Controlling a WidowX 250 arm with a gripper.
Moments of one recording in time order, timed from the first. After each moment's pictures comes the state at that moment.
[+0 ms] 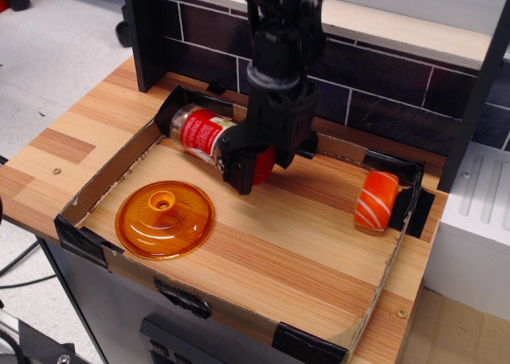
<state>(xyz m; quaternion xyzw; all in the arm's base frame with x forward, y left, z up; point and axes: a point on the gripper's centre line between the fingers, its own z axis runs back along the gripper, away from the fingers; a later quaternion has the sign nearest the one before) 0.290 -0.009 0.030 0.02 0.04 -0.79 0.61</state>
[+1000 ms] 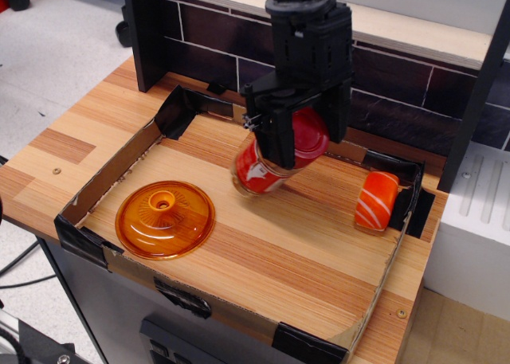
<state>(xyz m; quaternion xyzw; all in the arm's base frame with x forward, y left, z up) 0.277 -0.043 0.090 -0.12 -0.06 -0.81 0.58</state>
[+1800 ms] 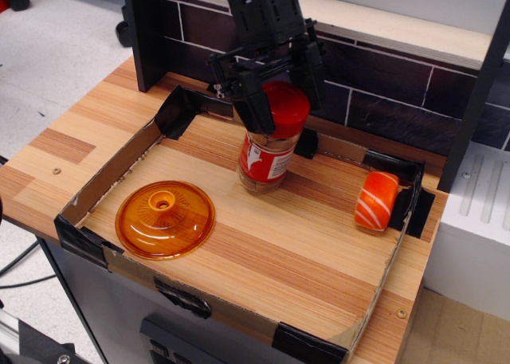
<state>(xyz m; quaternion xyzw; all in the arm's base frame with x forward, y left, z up) 0.298 -0.022 0.084 -0.23 -0.14 -0.80 0.54</state>
